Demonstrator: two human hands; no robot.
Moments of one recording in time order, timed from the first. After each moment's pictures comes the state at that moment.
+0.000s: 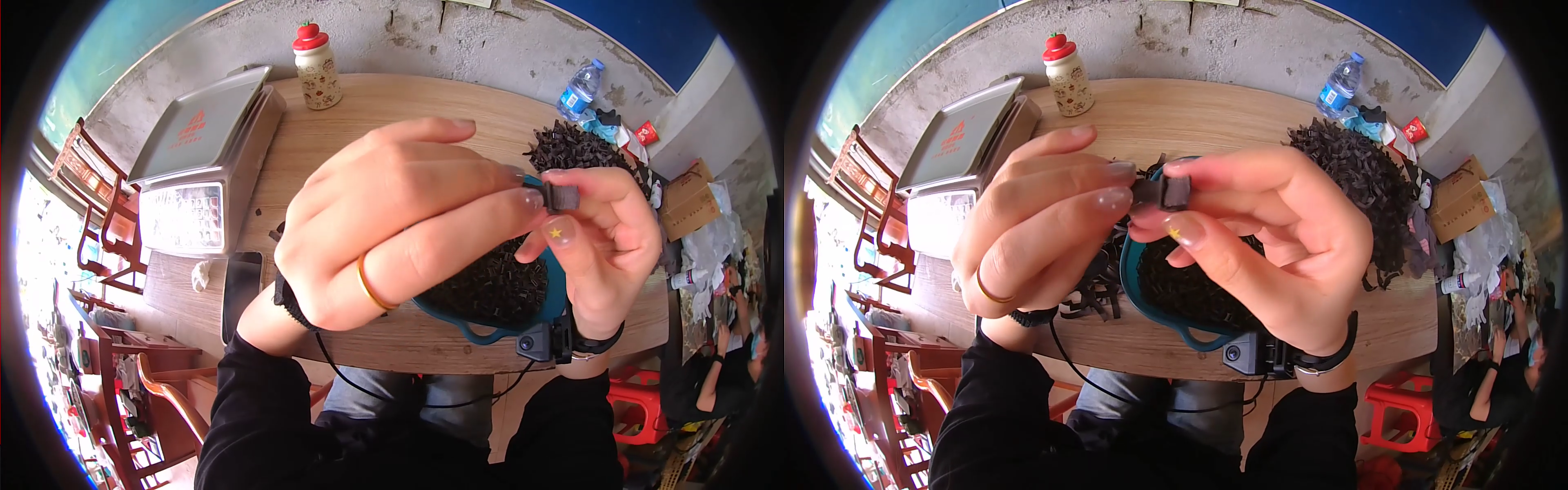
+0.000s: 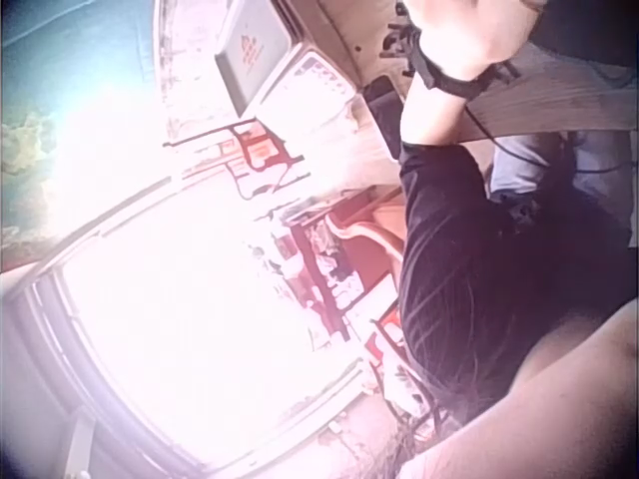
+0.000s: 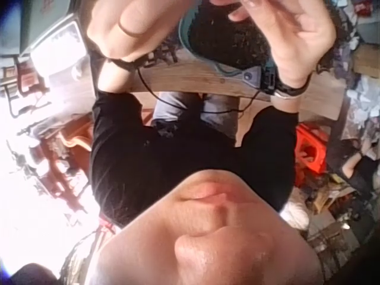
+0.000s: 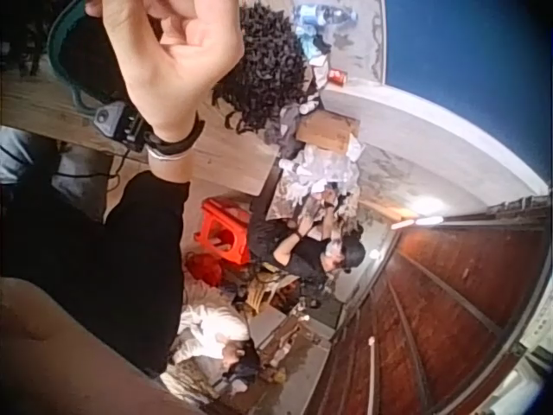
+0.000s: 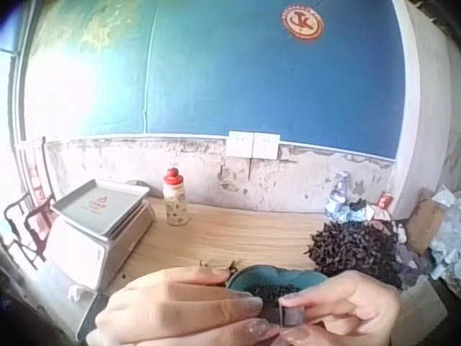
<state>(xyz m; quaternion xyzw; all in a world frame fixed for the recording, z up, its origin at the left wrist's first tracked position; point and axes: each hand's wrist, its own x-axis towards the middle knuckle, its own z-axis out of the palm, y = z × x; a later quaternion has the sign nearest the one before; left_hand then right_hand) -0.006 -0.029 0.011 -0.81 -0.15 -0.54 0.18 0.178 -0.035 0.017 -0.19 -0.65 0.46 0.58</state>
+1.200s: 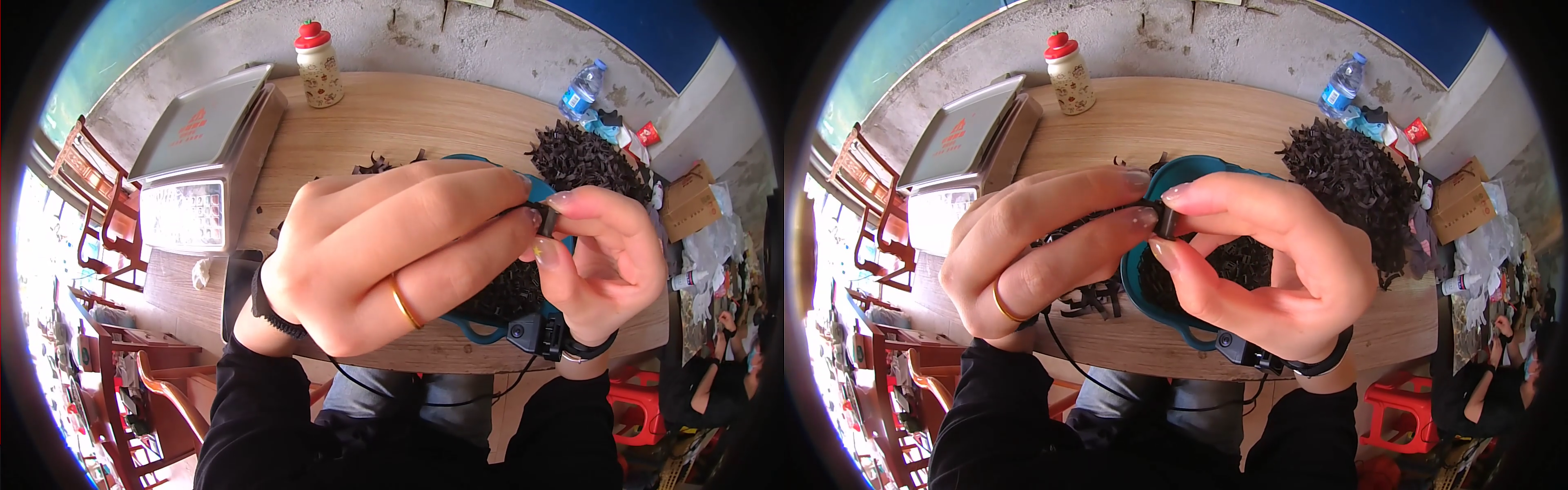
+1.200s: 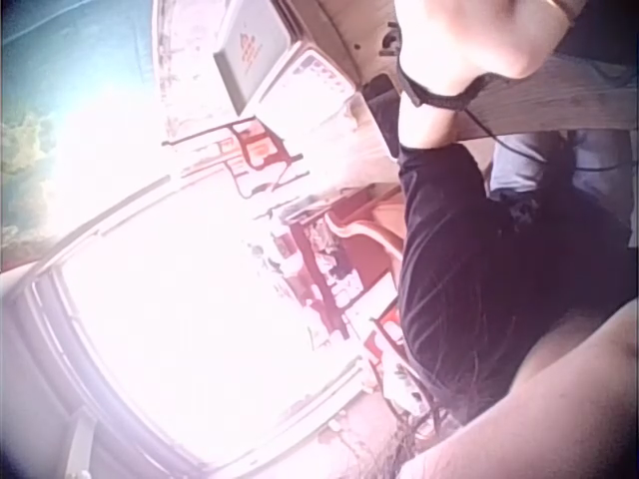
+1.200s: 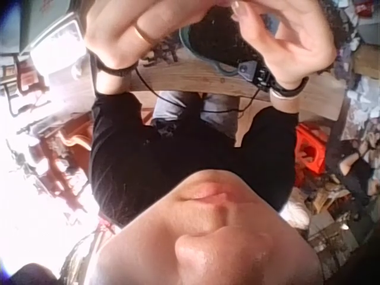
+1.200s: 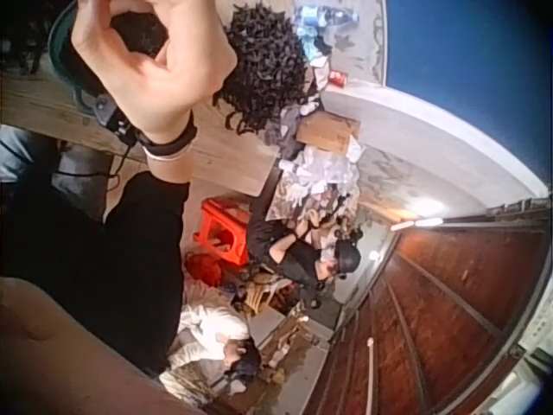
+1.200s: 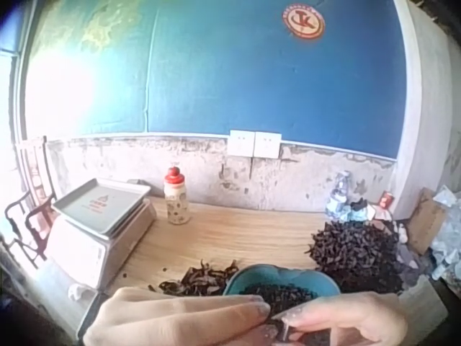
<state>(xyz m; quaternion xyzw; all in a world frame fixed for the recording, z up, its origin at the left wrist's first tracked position) -0.002 -0.044 0.016 -0.82 -0.19 -0.51 0.18 0.182 -0.032 0.009 -0.14 -0.77 0.25 0.58</state>
